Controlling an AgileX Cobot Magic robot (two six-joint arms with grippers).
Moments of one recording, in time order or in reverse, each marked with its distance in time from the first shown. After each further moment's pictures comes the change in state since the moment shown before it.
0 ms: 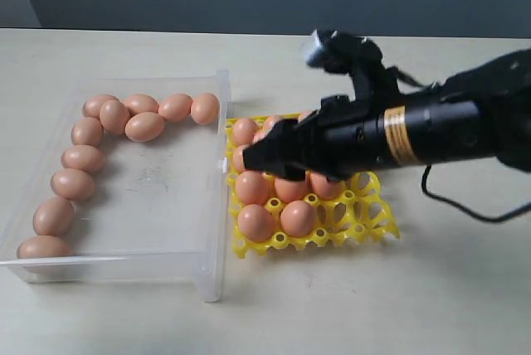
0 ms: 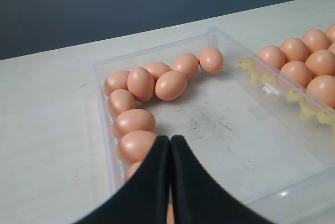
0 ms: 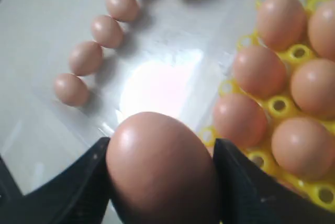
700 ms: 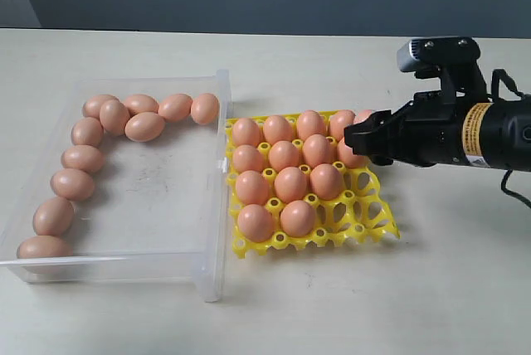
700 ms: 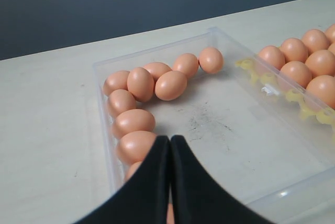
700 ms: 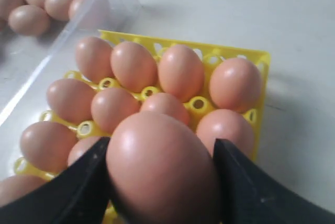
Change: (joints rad) left arm 0.000 0.000 0.000 0.000 0.000 0.000; right arm -0.294 0.005 0.152 0.515 0.076 -0.802
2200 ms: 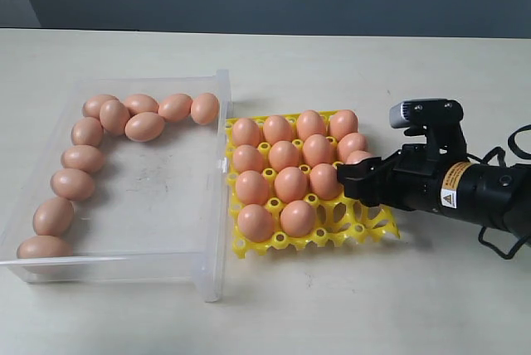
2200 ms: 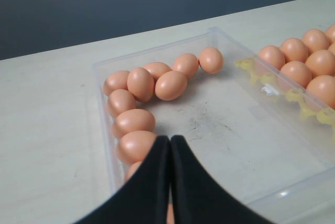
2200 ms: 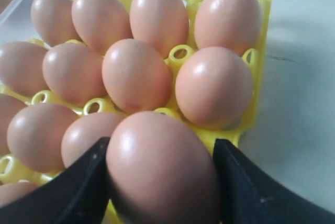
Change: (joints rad) left arm 0.000 0.000 0.000 0.000 0.000 0.000; right arm 0.000 0.247 0.154 0.673 -0.275 -0.648
